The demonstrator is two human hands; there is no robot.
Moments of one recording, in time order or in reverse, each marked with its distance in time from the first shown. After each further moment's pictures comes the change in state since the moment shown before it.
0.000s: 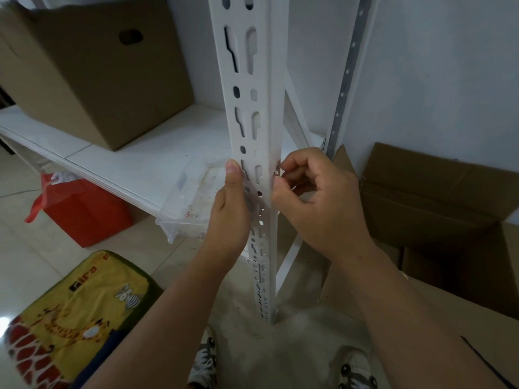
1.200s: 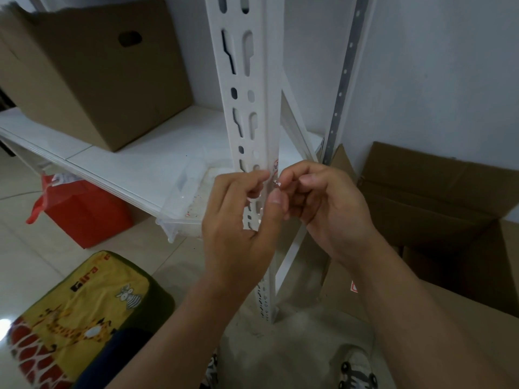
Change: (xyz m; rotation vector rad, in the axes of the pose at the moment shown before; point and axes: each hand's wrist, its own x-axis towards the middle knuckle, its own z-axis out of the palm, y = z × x) left_hand -0.023 -0.005 0.006 0.462 0.398 0.823; right_hand -0.001 0.006 -0.010 0.962 -0.272 0.470
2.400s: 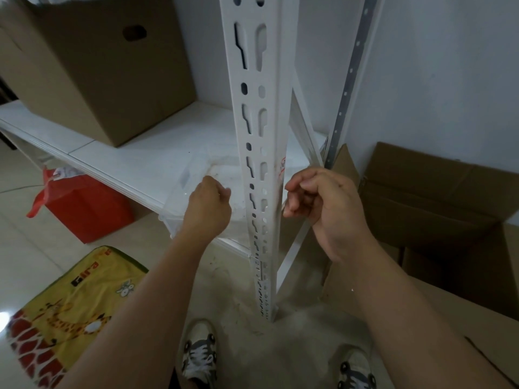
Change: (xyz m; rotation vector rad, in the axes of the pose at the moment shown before) left_hand 0.015 -0.110 0.009 0.322 -0.568 -0.727; right_hand 0.006 0.023 -0.007 -0.120 0.237 -0.007
